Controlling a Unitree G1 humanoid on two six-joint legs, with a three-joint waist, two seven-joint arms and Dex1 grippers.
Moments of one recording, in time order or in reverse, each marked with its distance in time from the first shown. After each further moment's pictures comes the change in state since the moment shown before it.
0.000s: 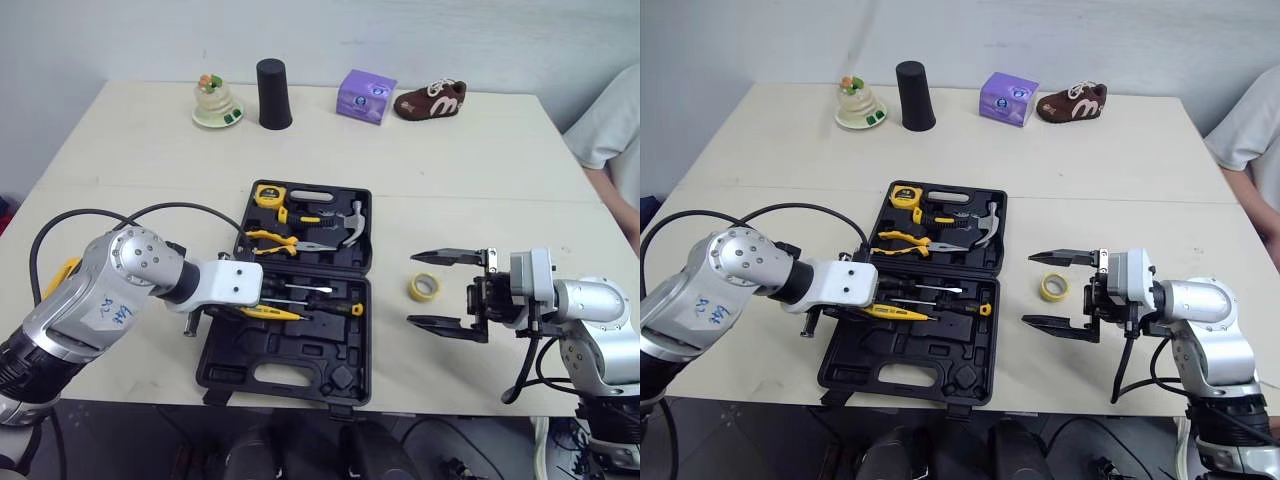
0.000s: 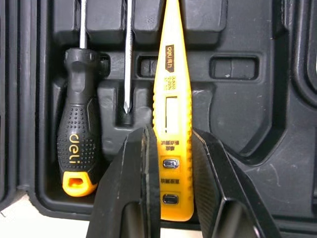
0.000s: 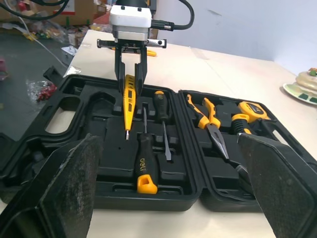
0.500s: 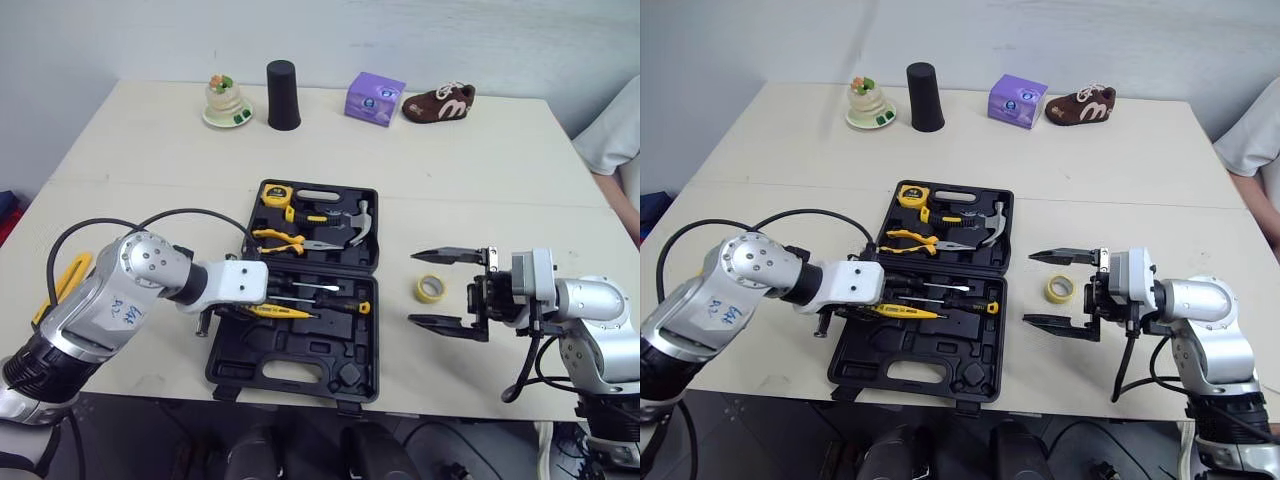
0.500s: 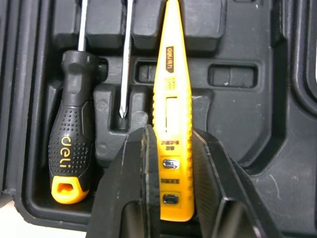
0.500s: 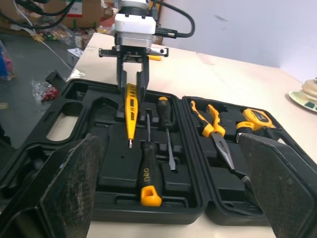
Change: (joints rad) left arm 0.043 -0.094 0.057 0.081 -0.018 -0.069 0.029; right arm -0.019 0.000 0.004 0.015 0.000 -0.009 -0.010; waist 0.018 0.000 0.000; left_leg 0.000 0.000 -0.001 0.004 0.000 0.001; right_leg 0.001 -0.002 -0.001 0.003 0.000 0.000
